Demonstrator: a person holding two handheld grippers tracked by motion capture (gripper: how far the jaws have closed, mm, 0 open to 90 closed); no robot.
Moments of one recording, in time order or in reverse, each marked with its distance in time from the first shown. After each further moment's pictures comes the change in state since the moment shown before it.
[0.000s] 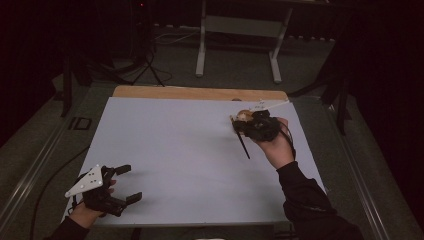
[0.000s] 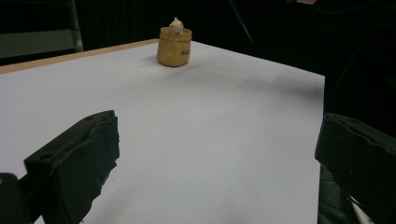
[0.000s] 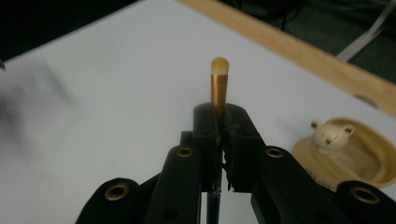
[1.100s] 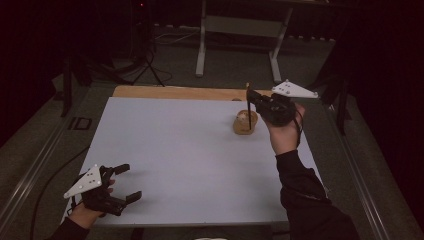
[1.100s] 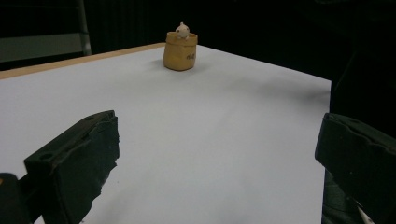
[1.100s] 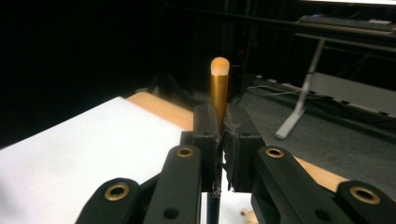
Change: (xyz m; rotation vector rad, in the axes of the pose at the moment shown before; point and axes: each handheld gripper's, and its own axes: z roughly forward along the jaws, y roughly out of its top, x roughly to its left) left arm -0.002 0.002 -0.002 -0.016 0.029 -0.002; right arm -0.014 0.028 -0.035 -0.358 -0.199 0.025
